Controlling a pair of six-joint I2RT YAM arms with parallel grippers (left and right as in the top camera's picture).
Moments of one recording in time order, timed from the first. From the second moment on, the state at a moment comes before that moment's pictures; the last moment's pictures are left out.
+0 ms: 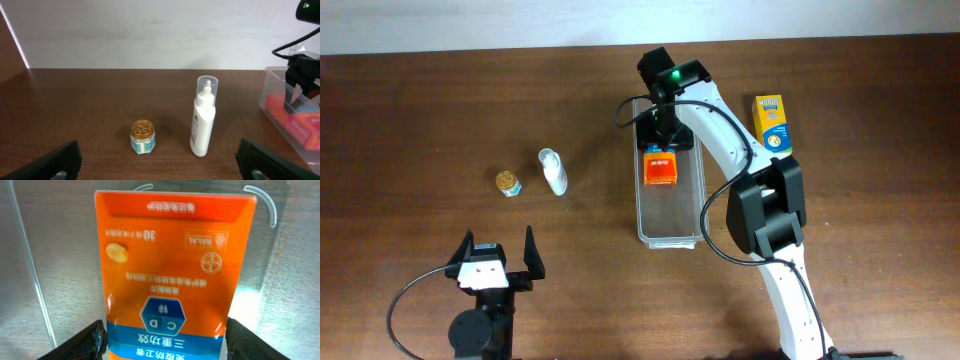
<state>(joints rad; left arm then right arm) 0.03 0.01 0.02 -0.09 -0.02 0.00 0.42 2.50 2.30 -1.25 -0.11 0.40</state>
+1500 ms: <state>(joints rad) 0.03 0.01 0.02 -0.09 -0.02 0.00 -0.07 2.50 2.82 -1.67 -0.02 0.16</state>
